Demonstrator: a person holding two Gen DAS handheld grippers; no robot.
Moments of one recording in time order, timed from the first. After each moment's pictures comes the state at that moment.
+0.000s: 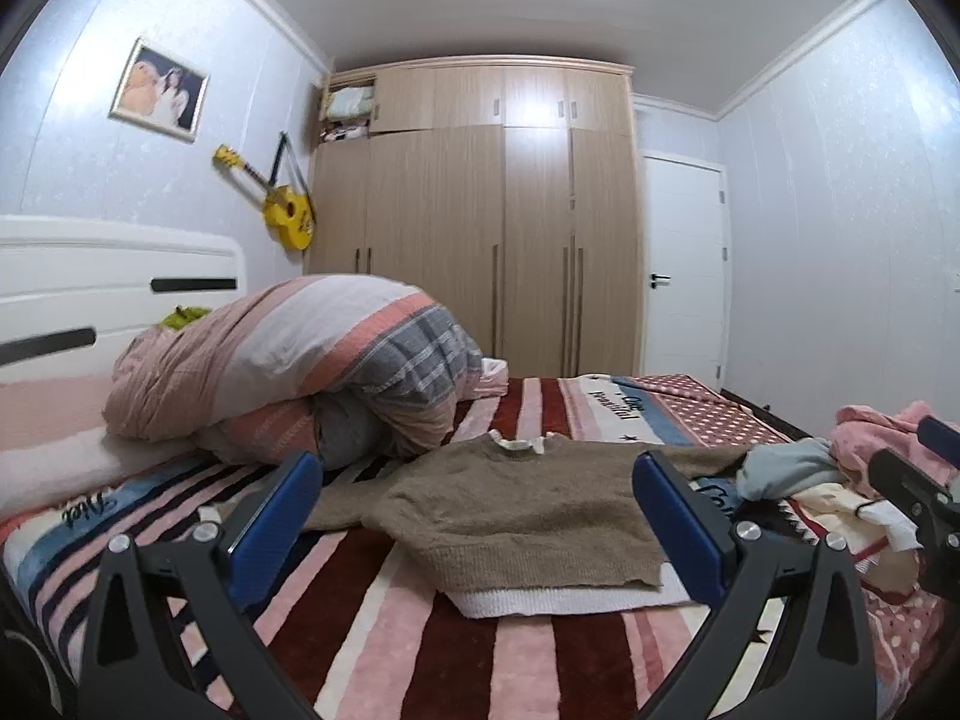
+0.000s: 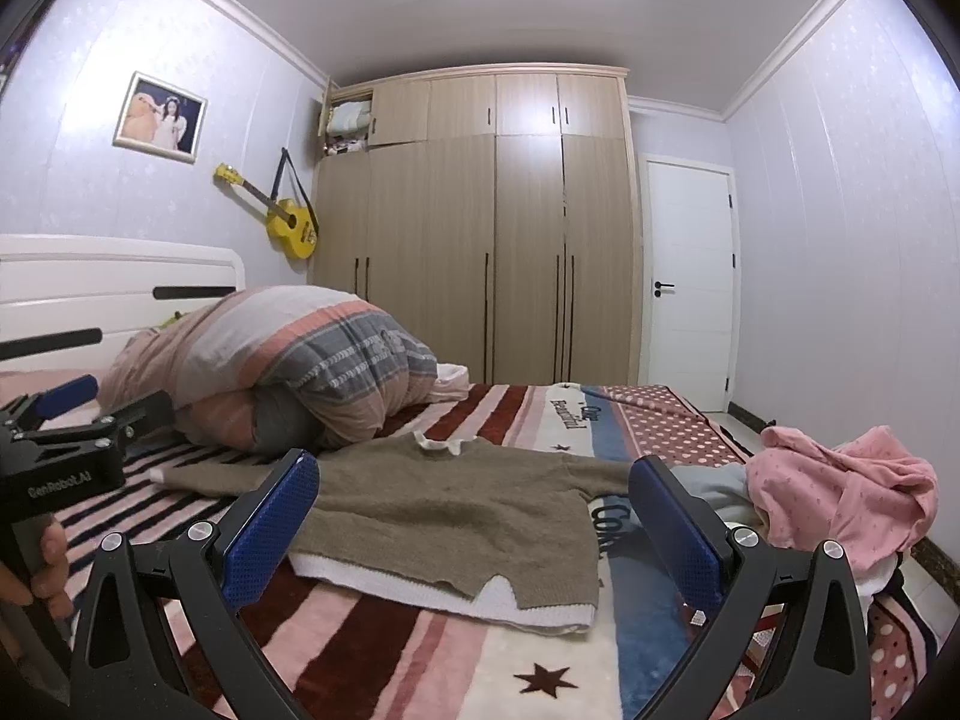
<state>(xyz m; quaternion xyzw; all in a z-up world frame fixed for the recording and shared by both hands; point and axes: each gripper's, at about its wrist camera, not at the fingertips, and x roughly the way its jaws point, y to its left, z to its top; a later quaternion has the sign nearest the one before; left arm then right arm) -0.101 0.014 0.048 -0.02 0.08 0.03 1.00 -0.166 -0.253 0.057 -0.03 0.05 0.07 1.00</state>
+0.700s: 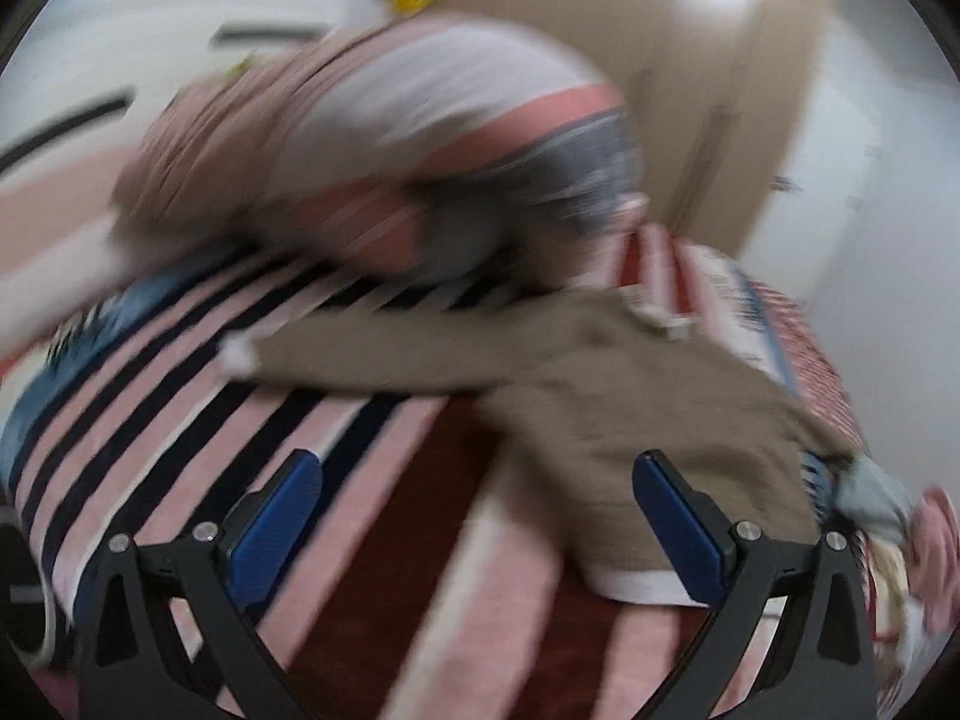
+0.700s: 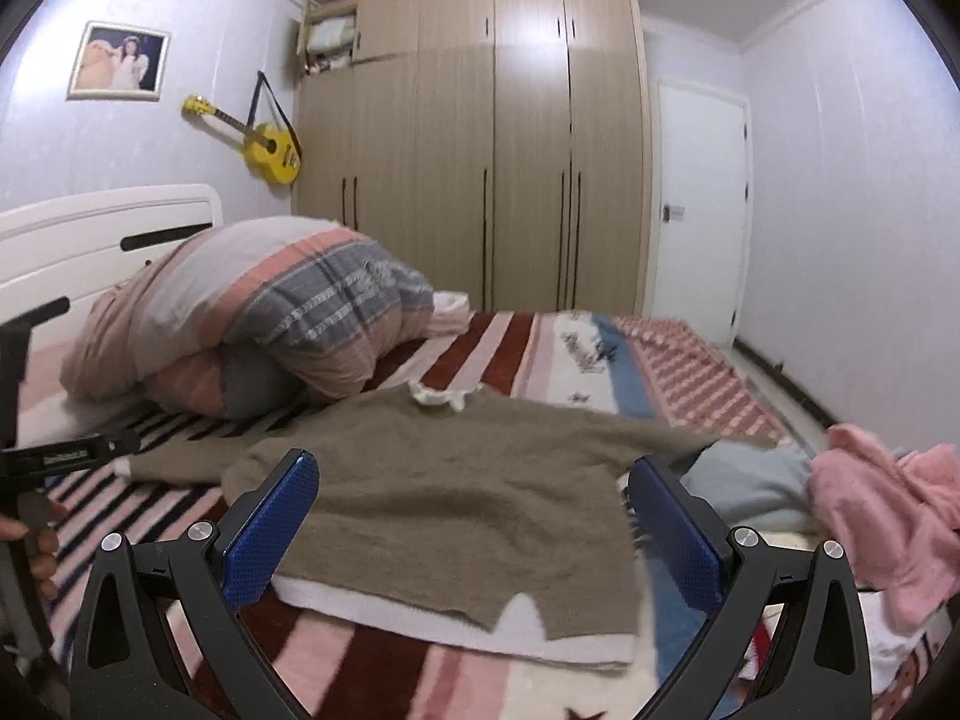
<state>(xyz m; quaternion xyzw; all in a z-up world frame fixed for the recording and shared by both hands) 0.064 0.194 -0.002 -0.18 0.35 0.13 0.91 -0.032 -0.213 0.080 -0.03 0.18 0.07 0.98</state>
